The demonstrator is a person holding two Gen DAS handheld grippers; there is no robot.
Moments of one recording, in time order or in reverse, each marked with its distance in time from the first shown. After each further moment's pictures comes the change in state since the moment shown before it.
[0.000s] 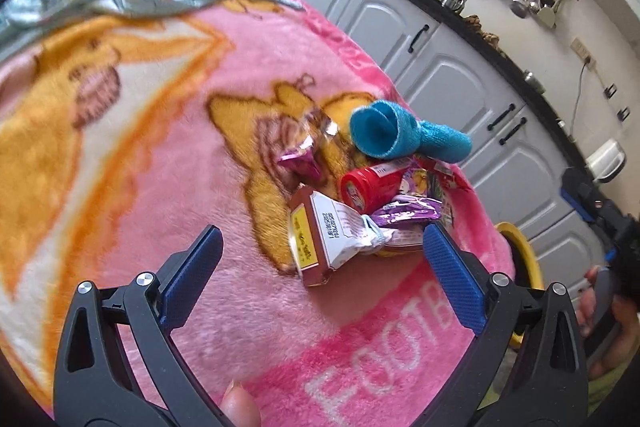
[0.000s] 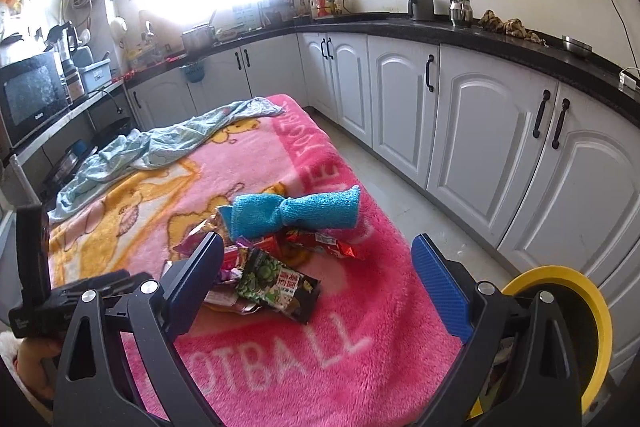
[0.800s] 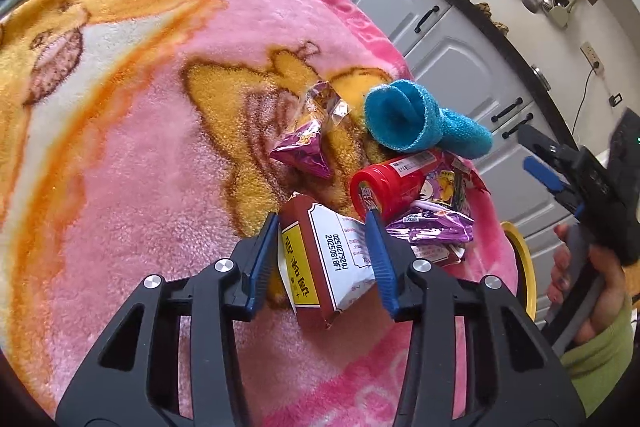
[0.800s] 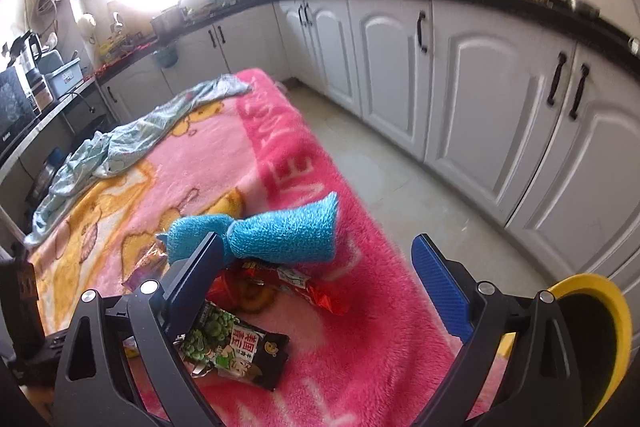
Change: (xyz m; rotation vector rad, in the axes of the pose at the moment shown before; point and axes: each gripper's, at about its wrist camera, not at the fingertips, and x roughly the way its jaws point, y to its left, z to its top) left arm 0.041 0.010 0.008 -0.043 0.090 -0.019; right arm 0.099 -0.037 0.027 0.108 0.147 0.010
